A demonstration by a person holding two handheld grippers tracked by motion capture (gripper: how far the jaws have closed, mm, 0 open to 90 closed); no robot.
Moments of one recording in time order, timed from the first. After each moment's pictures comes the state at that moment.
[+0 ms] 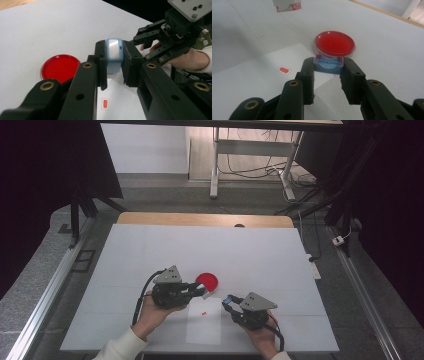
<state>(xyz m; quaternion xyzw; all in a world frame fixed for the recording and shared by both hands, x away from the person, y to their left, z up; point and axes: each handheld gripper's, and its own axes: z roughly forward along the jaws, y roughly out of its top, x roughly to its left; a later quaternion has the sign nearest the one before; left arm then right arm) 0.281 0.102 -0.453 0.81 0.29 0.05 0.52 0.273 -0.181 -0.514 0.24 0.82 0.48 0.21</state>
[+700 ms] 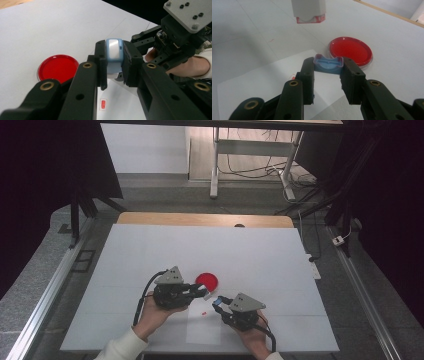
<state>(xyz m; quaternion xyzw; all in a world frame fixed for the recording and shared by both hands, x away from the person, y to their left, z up) 0.279 0.099 -0.453 0.81 0.28 0.05 0.51 0.271 -0.154 -0.517 0.22 0.83 0.48 0.20</state>
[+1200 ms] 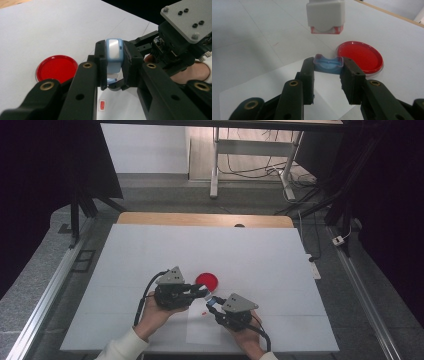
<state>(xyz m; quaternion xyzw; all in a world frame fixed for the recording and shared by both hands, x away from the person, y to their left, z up) 0.280 0.096 -0.454 0.81 0.28 0.05 0.52 0.269 -0.138 -0.520 0.22 0.83 0.48 0.20</state>
